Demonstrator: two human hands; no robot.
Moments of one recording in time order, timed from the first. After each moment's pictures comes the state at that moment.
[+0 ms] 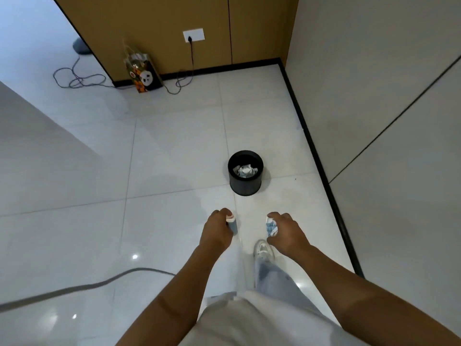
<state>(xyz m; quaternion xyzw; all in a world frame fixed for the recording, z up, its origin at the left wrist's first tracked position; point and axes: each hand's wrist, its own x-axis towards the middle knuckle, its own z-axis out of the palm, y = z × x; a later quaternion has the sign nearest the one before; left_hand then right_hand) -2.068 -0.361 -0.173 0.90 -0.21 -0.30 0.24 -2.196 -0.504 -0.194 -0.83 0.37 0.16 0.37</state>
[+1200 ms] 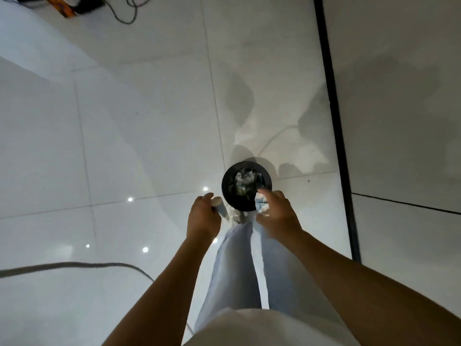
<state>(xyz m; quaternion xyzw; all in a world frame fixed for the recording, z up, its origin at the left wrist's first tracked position) -1.701 -0.634 -0.335 0.90 -0.08 -0.38 0.18 -1.816 -0.773 -0.339 -0.79 0.39 0.23 0.42</state>
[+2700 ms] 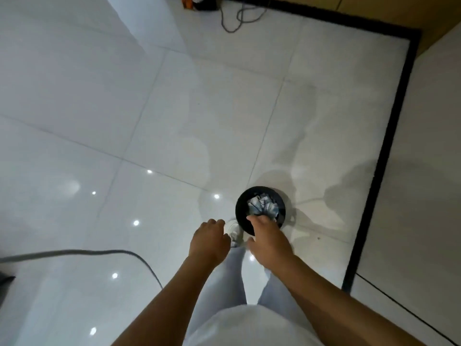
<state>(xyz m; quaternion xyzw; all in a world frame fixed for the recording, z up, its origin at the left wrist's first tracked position) -1.757 -0.614 -0.316 0.92 -0.03 -0.38 0.10 -1.785 -0.763 -0.314 -0.88 0.10 0.37 0.29</state>
